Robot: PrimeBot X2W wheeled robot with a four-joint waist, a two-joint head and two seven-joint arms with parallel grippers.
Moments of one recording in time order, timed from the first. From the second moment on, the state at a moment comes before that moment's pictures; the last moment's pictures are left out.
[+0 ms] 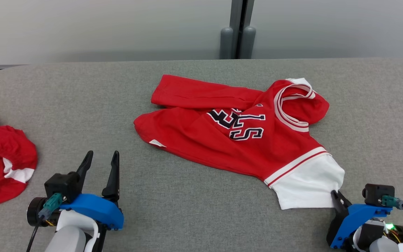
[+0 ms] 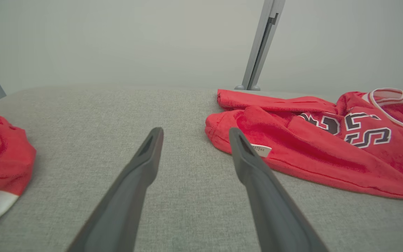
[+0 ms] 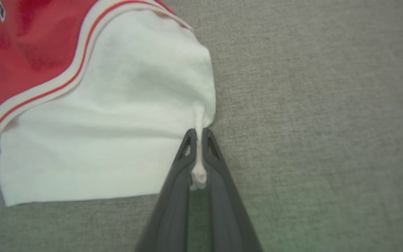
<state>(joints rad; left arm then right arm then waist) -0.21 0.23 -0.24 0.40 -0.39 -0.07 -0.20 -0.22 -0.06 -0.16 0.63 0.15 0.13 0.09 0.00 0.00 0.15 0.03</state>
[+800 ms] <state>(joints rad) -0.62 0.19 -0.21 0.90 -0.47 -0.07 -0.12 -0.30 -0.04 -0.03 0.55 0.22 0.14 0.04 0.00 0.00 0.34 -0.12</state>
